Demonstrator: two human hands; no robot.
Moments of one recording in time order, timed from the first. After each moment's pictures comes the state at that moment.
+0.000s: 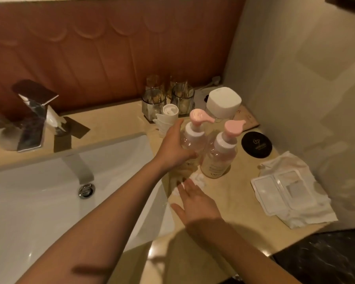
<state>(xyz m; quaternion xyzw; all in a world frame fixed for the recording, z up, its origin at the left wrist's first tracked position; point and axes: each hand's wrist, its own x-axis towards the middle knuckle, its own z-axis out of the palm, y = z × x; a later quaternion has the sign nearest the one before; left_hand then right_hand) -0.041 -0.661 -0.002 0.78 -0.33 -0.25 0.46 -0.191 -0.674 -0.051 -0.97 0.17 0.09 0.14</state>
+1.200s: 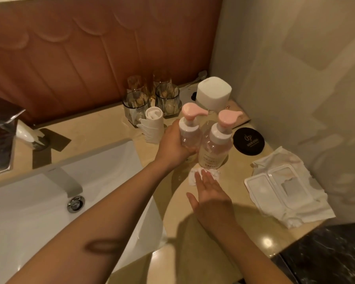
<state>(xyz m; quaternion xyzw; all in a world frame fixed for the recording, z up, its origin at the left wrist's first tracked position) -0.041 -0.706 -0.013 0.77 -0.39 -0.17 0.47 -0.201 -0.720 -0.072 -0.94 0.32 0.01 0.14</state>
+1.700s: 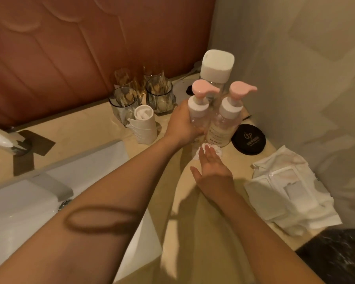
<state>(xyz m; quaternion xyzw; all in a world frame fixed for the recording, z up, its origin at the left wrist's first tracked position) -0.022 -0.771 -0.002 0.77 -0.40 -0.20 0.45 -0.158 -0.792 -0.073 -0.94 0.32 0.06 0.12</state>
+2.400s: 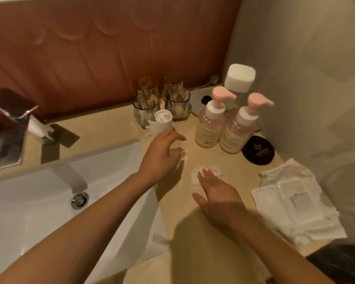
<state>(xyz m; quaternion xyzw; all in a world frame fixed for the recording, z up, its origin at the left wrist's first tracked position) -0.023 -0.663 -0.010 0.81 -0.42 -0.10 0.39 -0.192 -0.754 -0.051 -0.95 0.23 0.11 0.16</state>
